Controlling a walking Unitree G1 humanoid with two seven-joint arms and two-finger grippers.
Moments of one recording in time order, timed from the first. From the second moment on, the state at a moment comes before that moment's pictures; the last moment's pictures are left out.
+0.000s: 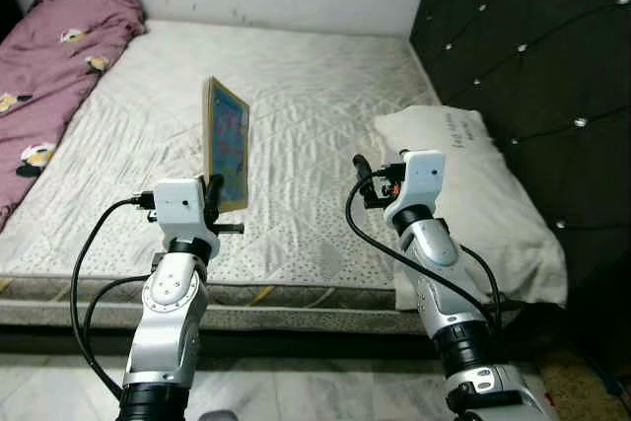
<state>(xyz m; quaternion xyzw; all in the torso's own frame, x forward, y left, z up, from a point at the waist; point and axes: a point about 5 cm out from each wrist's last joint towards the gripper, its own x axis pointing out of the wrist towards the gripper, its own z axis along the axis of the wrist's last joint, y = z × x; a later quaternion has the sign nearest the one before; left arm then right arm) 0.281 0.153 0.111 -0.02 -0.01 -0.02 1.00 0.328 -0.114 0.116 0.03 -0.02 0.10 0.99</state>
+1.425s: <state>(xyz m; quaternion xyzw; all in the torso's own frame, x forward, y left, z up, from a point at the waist) 0.283 0.157 0.112 -0.02 -0.01 0.00 1.00 0.330 -0.116 0.116 0.03 -0.02 0.09 1.00</state>
